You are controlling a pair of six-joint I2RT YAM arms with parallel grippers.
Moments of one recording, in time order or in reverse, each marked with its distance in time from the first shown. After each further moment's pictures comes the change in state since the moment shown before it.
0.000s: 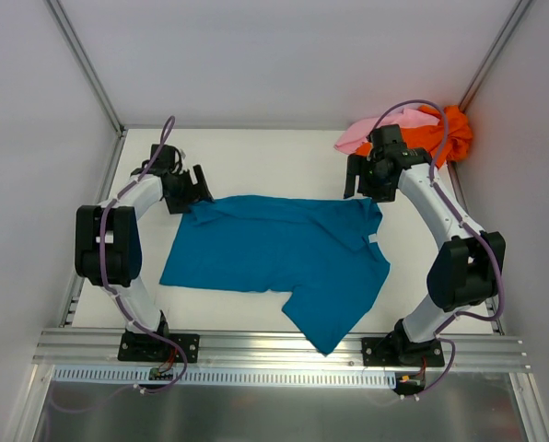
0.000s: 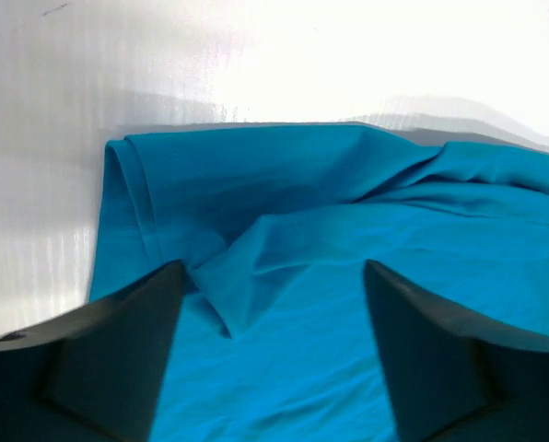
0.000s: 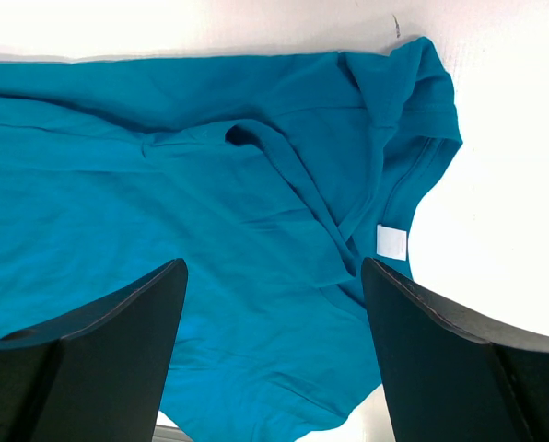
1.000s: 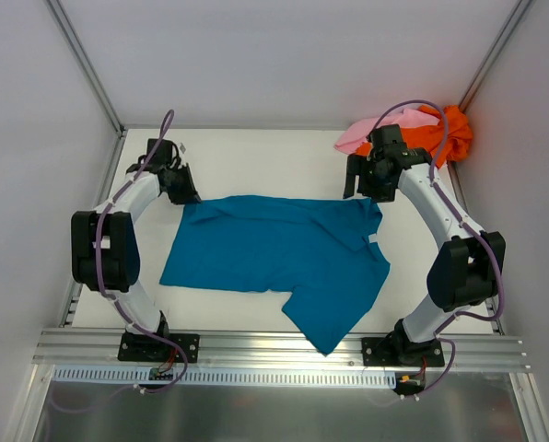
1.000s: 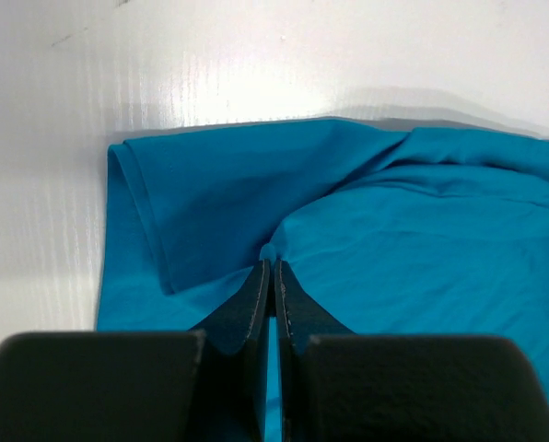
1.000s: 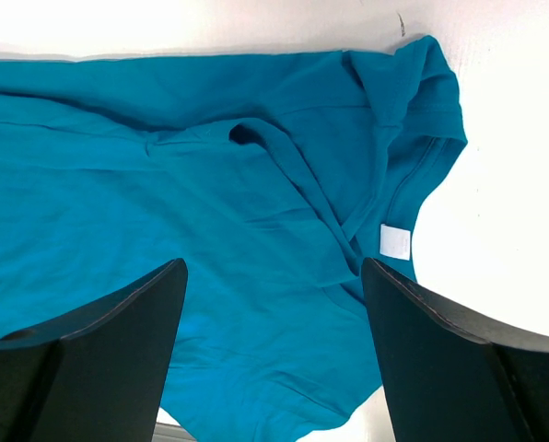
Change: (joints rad) left arm 0.000 -0.030 0.036 -0.047 0.005 0.051; right arm 0.000 0.000 0.000 0.000 -0.006 0.003
